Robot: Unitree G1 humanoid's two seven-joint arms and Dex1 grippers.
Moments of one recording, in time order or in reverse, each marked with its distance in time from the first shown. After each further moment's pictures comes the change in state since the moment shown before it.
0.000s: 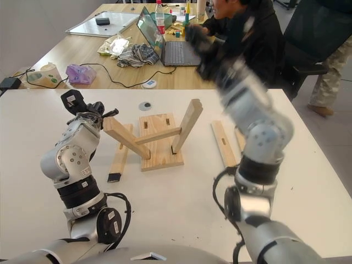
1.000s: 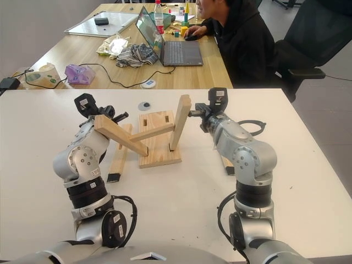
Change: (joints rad) left arm 0.011 -0.060 -0.050 0.038 0.004 -0.022 0.014; right arm 0.102 -0.007 0.075 -0.081 -0.243 0.276 -0.264
